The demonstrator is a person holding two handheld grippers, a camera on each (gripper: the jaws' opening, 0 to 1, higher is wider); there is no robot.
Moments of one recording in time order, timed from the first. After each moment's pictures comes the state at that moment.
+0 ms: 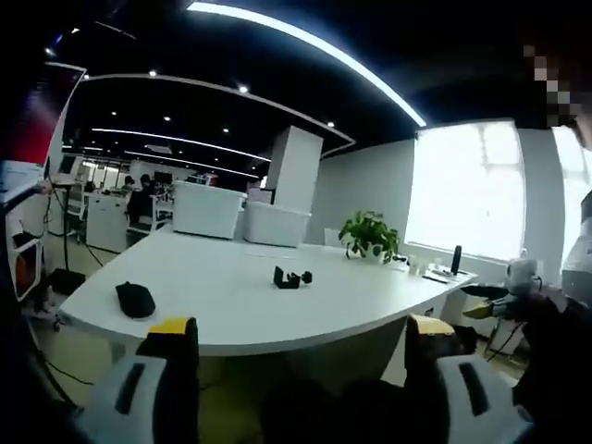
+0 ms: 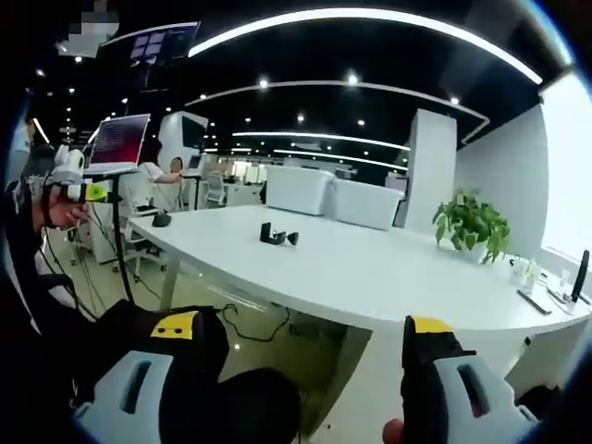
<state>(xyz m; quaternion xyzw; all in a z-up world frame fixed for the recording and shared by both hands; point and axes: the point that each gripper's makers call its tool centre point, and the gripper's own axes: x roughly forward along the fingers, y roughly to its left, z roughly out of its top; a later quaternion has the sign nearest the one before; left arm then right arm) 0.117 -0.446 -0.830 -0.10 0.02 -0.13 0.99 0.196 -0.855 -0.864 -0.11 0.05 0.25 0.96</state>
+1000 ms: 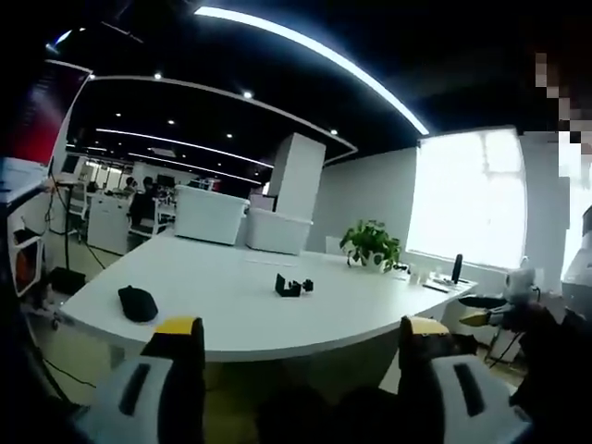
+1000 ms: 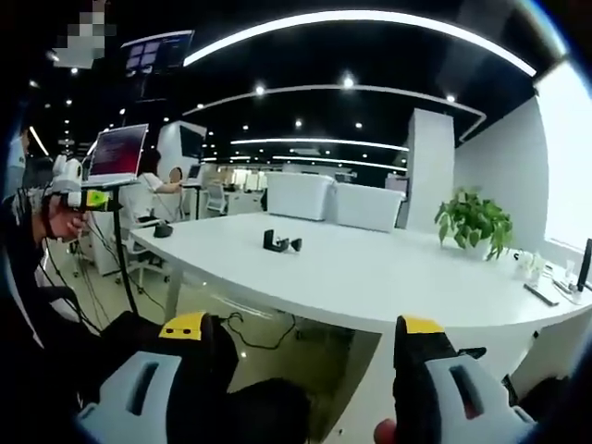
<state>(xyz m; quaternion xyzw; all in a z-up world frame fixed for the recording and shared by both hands) 0.114 -0.442 -0.819 -0.11 0.00 -0.12 0.99 0.193 -0.850 -0.864 -0.08 0.05 0.25 0.96</state>
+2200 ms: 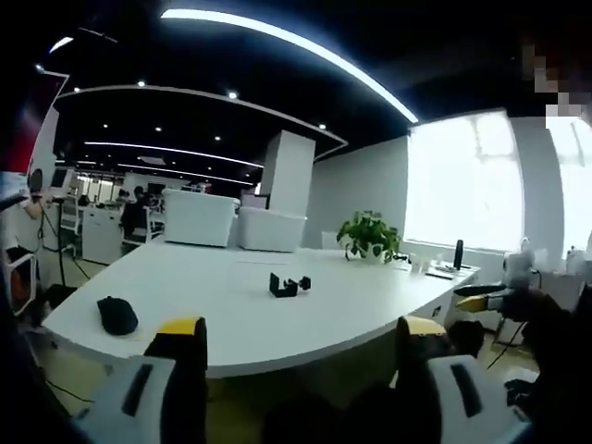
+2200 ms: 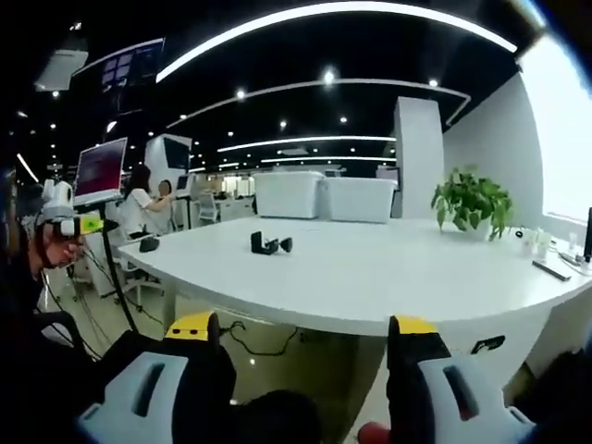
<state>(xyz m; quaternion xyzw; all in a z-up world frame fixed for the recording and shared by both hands) 0.162 -0.467 -0.837 -0.08 0.00 -0.14 0.99 0.238 -0.839 -0.877 -0.03 0.06 0.24 0.97</state>
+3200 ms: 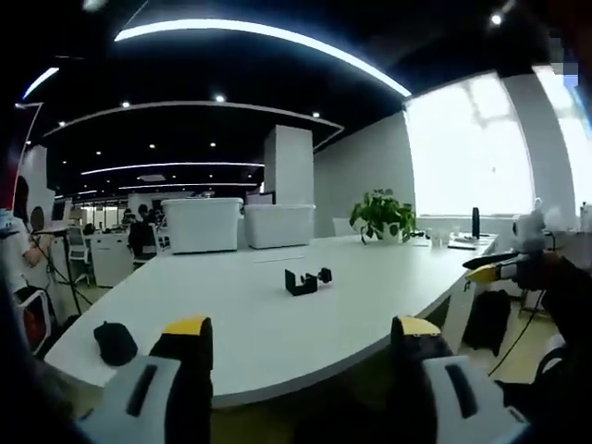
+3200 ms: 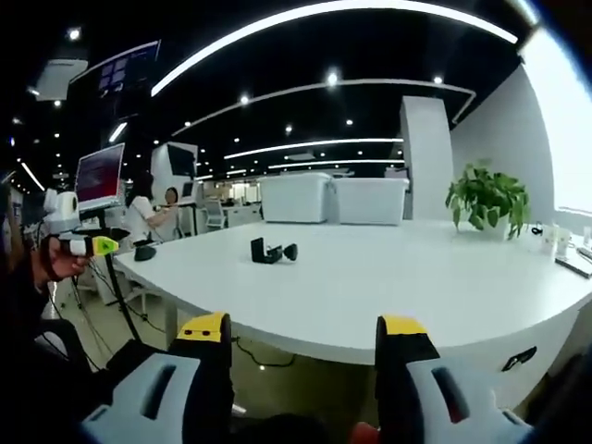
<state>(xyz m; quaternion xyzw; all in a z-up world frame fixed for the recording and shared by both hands) 0.219 -0.468 -0.858 0.00 0.02 -0.11 0.99 0.294 -0.810 -0.889 -0.02 0.06 0.26 0.96</state>
